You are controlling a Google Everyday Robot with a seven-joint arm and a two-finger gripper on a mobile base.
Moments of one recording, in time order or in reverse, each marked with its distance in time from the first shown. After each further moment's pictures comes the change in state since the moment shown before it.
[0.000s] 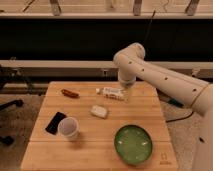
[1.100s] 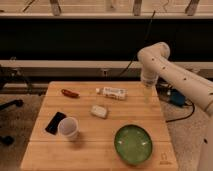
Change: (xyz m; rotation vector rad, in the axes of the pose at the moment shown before) arm 0.123 0.047 0.003 -0.064 0.071 0.272
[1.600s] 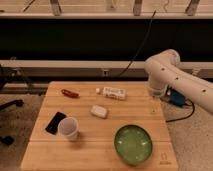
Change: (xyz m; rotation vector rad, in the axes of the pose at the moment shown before) arm 0.024 0.078 -0.017 -0.034 0.019 0.048
